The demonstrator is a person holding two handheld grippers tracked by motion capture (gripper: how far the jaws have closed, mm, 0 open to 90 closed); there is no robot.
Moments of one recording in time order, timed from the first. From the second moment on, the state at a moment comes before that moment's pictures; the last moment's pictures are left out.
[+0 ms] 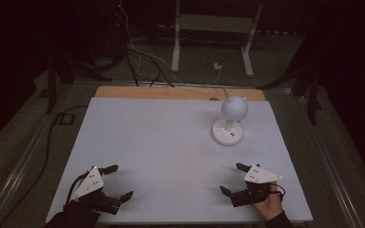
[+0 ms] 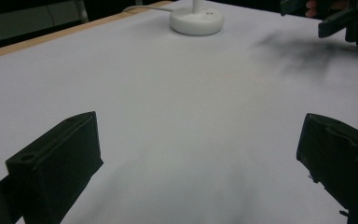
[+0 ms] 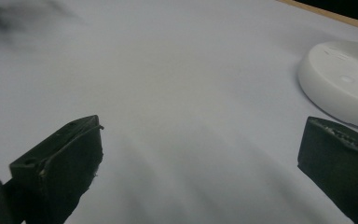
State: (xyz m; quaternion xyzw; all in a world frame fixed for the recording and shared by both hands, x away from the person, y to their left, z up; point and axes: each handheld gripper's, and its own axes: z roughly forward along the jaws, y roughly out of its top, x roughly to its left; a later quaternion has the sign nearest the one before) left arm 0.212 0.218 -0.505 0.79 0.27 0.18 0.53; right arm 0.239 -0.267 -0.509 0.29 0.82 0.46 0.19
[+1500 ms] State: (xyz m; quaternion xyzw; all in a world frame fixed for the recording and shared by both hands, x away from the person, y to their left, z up) left arm 0.210 0.212 -0.505 0.79 0.25 0.17 0.53; right arm 0.237 -0.254 -0.509 0.30 0.84 0.44 0.11
